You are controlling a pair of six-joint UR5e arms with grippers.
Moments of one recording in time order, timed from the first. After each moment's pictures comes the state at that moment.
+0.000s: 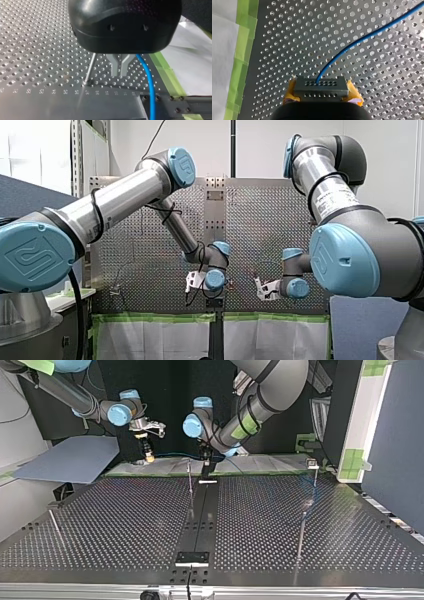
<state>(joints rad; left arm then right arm) -0.66 -2.53 -1.41 -2.67 -2.19 -1.60 1.85 -0.72 1.80 -0.86 1.33 1.28</state>
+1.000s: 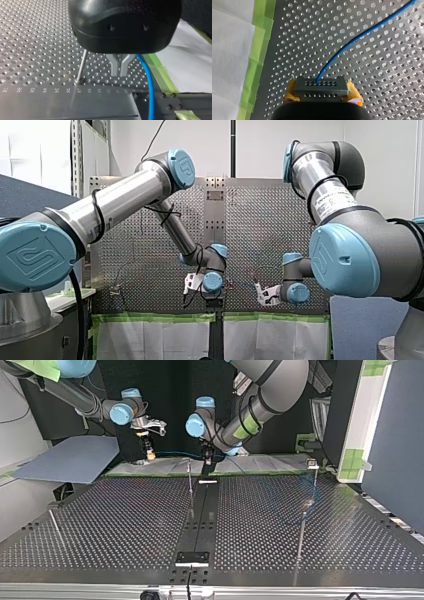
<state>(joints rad) -0.65 -2.54 -1.43 -2.65 -2.16 -1.57 1.85 -0.69 1.80 -0.87 1.35 1.28</state>
